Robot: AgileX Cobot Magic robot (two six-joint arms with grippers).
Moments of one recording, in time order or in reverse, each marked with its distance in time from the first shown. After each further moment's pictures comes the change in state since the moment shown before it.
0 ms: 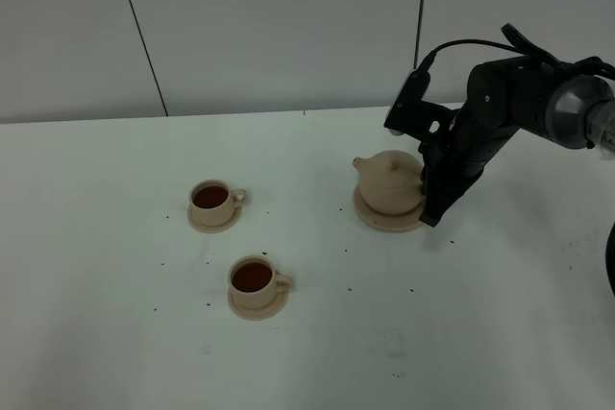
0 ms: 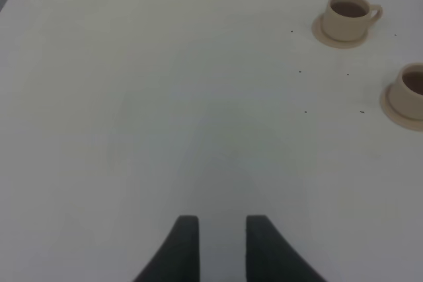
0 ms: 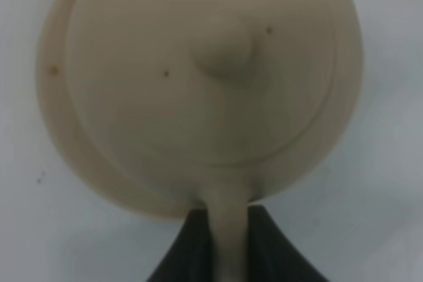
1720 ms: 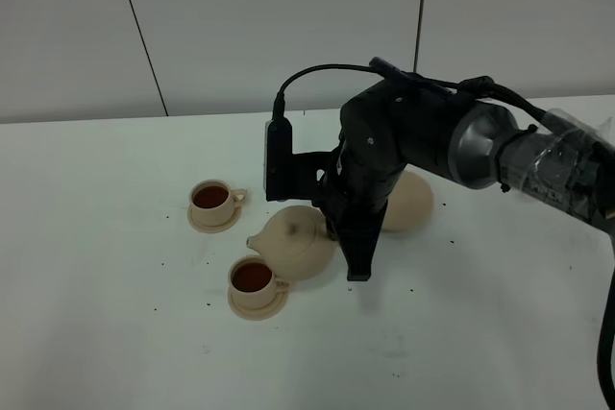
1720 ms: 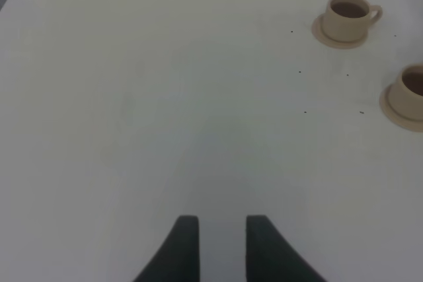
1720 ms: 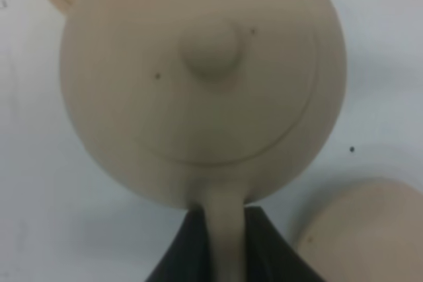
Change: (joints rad) left arm 0.000 0.000 0.000 0.000 0.000 -0.004; right arm 0.318 -0.099 0.000 -0.090 0.136 -0.106
